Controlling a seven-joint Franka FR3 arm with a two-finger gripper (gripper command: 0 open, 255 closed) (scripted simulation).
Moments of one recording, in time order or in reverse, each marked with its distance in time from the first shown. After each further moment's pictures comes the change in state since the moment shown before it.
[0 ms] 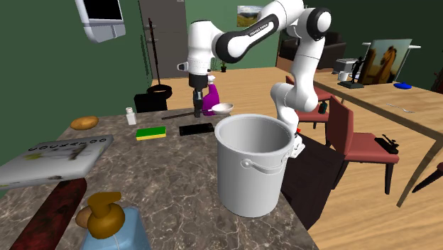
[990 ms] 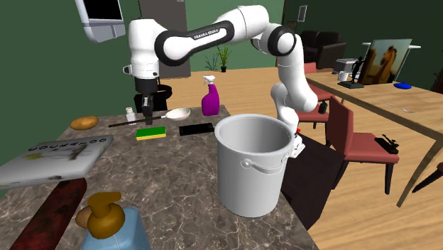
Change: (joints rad) arm -0.023 0.609 -0.019 0.751 0.130 -0.160 -0.065
